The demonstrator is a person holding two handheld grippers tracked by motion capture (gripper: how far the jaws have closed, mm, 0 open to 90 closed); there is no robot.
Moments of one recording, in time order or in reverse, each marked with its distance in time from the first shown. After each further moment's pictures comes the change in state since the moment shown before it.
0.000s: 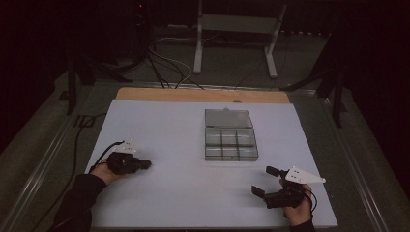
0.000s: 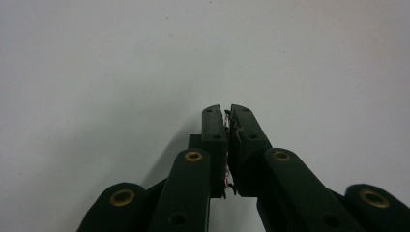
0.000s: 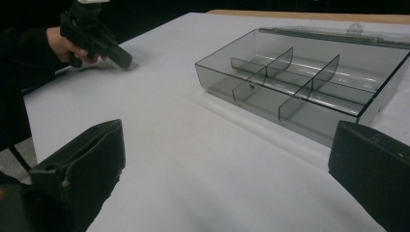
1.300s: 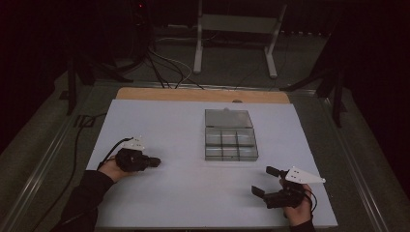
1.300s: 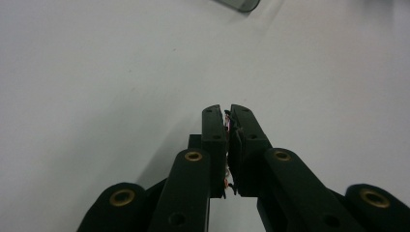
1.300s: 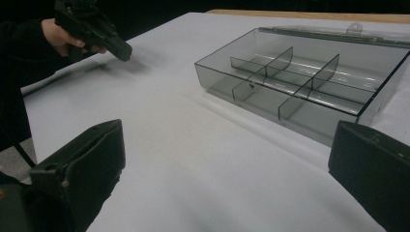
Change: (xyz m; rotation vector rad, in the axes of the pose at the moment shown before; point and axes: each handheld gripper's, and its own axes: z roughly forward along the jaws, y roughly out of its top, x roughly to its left) left arm -0.016 0.033 0.007 -0.046 -0.080 0.025; right arm 0.000 0.000 0.000 0.000 -0.001 0.001
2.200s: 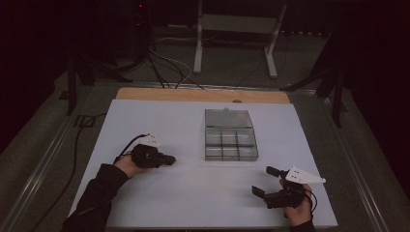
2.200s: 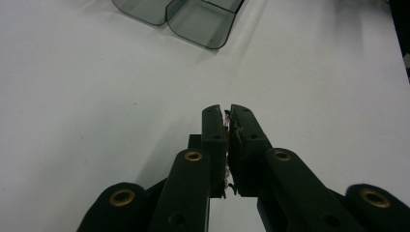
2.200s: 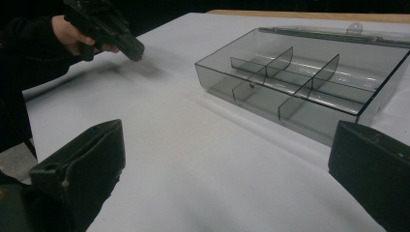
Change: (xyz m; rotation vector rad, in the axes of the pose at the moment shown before) left arm -0.008 0.033 0.033 -0.004 -0.080 0.046; right arm 0.000 0.000 0.000 -0.002 0.003 0.005
